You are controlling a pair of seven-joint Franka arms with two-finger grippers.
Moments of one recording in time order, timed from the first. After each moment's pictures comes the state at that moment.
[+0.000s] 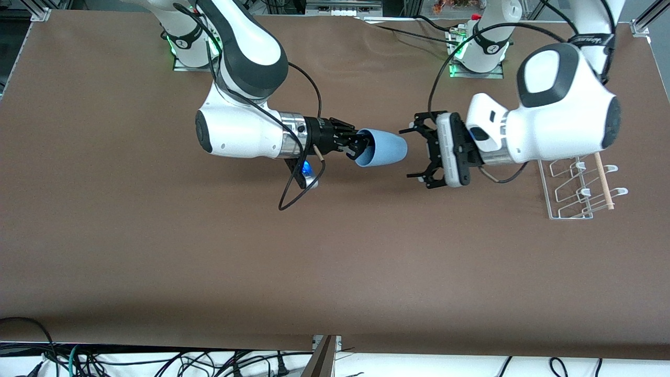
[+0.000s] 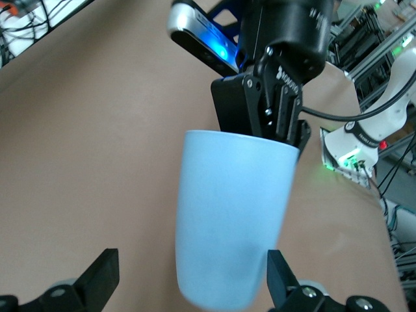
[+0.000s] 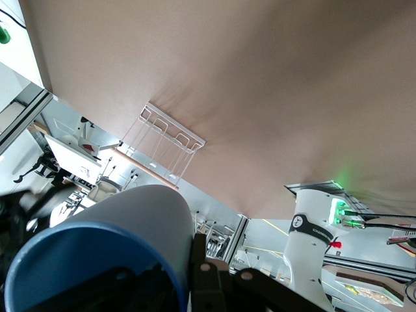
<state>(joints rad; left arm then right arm) -0.10 0.31 -0.25 -1.59 -0.75 1.89 1.11 0.59 0.53 0.04 -1.38 1.13 2.07 0.93</state>
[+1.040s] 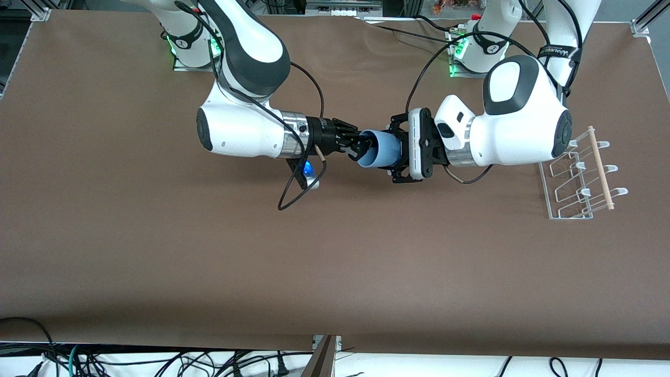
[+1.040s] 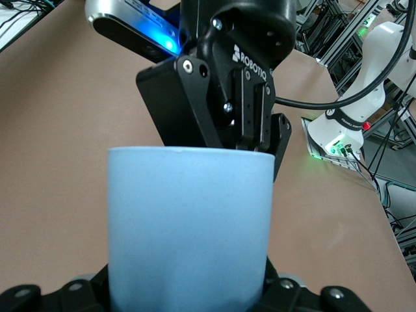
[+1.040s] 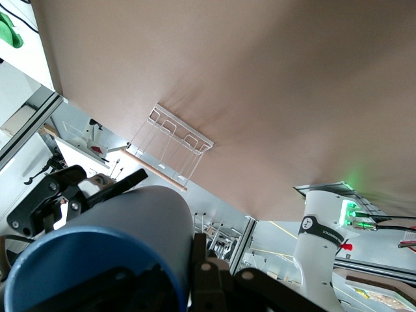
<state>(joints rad) -0.14 0.34 -0.27 -1.60 -0.79 1.90 1.24 0.60 0.54 0.04 -1.36 1.13 2.10 0.95</state>
